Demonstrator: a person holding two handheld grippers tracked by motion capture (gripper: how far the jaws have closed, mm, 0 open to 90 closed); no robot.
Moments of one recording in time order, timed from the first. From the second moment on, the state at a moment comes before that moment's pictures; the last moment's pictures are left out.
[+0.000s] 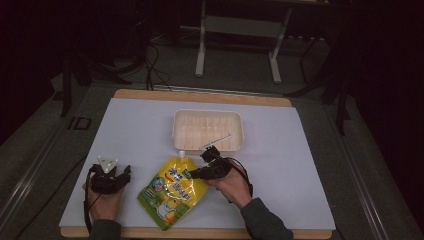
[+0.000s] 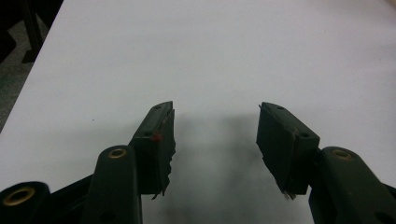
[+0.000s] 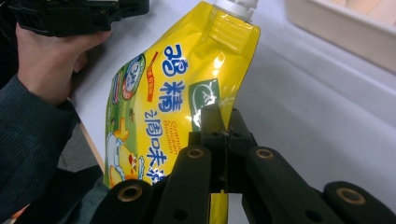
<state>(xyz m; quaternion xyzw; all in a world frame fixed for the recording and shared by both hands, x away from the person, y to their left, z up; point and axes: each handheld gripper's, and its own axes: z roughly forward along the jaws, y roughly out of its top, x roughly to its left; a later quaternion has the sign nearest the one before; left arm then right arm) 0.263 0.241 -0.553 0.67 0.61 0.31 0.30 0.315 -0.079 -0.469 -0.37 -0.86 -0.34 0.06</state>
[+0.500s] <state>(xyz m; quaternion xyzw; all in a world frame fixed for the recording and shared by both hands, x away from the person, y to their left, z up) 0.263 0.242 -0.553 0.67 0.61 0.31 0.30 0.305 -0.069 -0.441 -0.34 -0.87 -0.36 0.04</state>
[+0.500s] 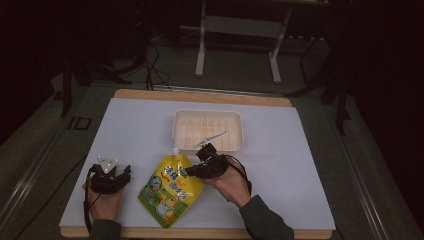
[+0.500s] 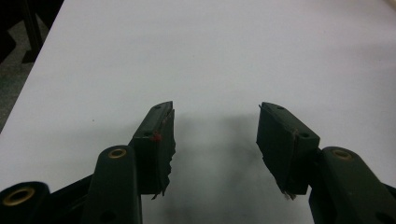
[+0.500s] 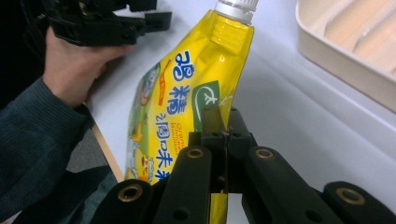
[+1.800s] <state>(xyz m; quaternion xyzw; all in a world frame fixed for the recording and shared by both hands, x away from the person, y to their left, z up) 0.261 0.241 -0.551 0.67 0.60 0.31 0.30 0.306 -0.078 -0.390 -0.34 -0.84 -0.42 0.02</state>
